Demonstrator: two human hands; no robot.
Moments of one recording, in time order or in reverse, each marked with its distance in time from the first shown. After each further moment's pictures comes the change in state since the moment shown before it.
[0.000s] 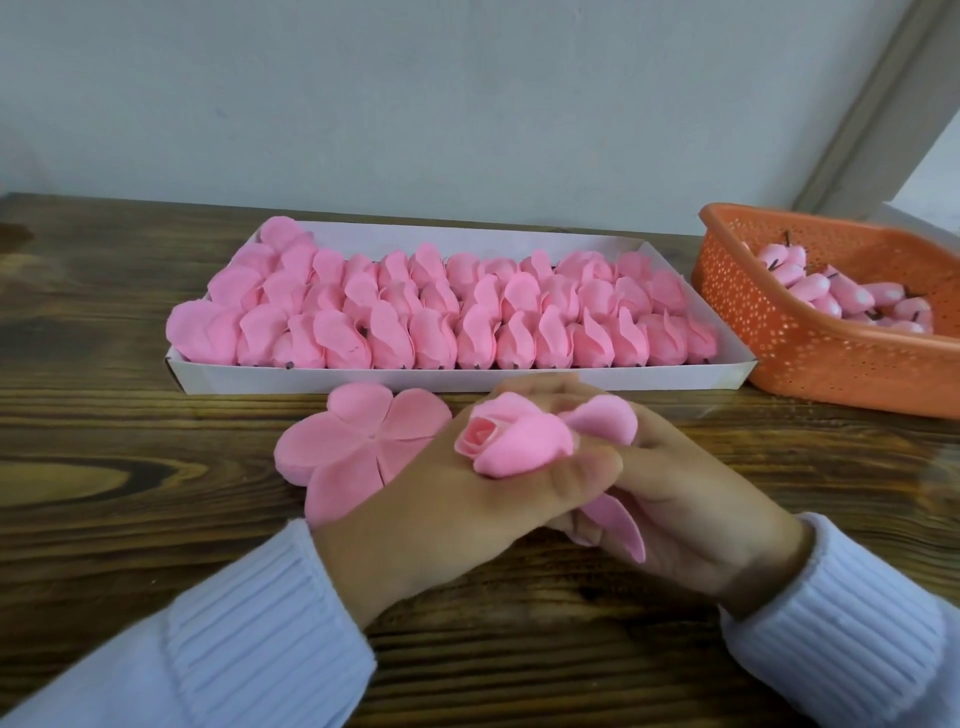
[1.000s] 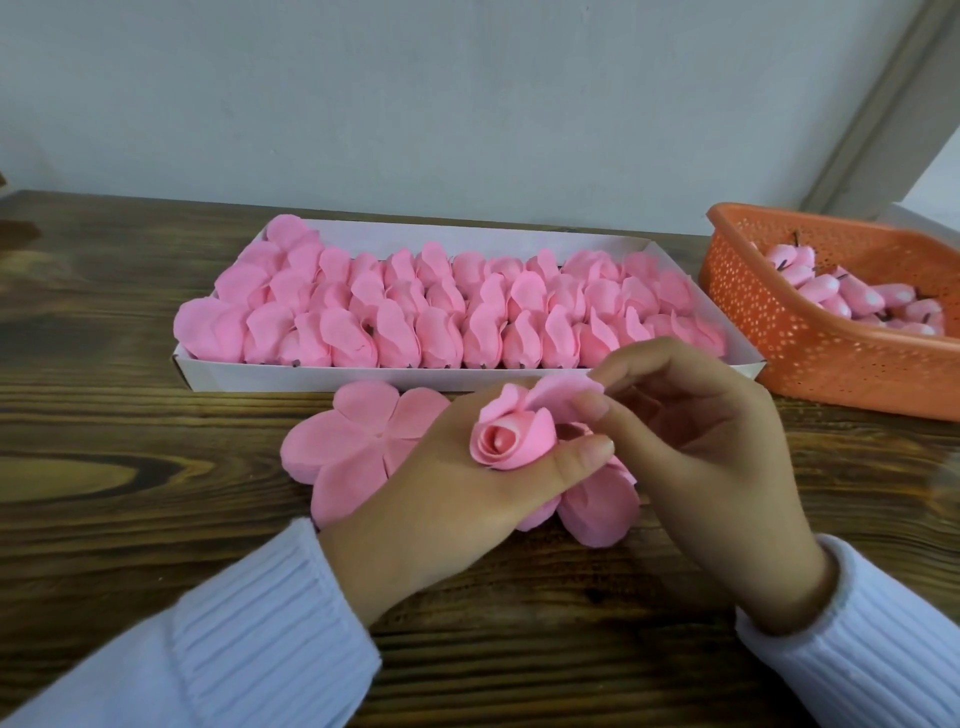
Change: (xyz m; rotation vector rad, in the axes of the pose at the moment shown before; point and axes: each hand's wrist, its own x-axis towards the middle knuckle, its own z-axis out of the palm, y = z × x) left_hand 0.002 -0.005 -0.002 0.276 0.218 0.004; right_hand -0.004 -0.001 -0.005 -0.948 0.399 -0.691
